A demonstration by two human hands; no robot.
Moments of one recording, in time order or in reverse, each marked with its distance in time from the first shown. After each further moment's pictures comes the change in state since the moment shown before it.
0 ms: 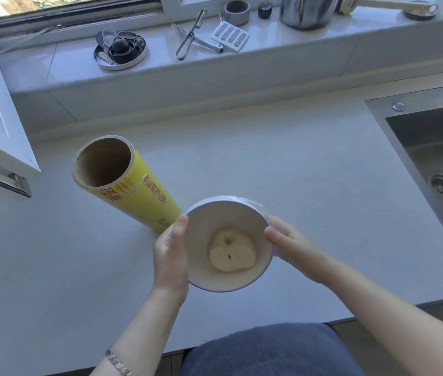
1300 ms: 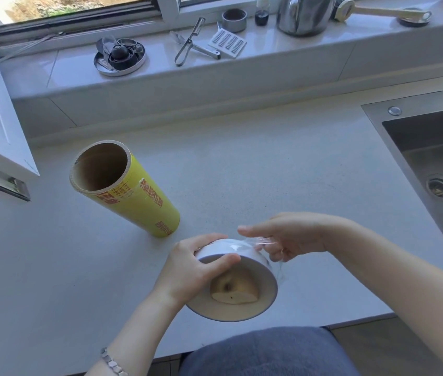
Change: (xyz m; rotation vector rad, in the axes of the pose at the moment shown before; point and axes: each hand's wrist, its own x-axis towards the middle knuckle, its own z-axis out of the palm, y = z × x) left_hand -0.008 0.007 0.000 0.588 -0.417 0.207; right_hand 0.019 -0.056 -0.011 -0.343 -0.174 0.677
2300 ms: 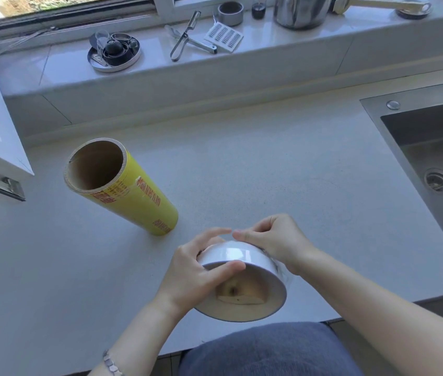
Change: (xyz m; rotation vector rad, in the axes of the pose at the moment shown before) left_hand -0.007 0.000 0.006 -0.054 -0.018 0.133; right_hand 0.029 0.024 0.038 0.229 0.655 -0.310
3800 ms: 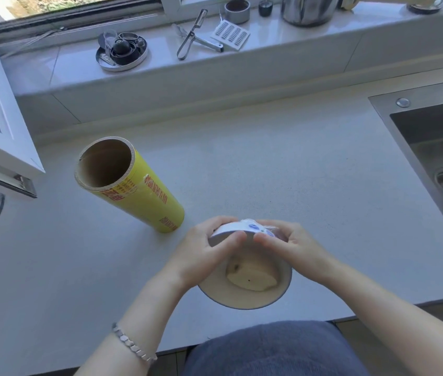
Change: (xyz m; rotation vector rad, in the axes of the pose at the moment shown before) left_hand 0.025 -0.002 -0.009 0.040 -0.132 -0.126; right_hand -0.014 0.016 -0.019 0.105 -0.283 -0.264
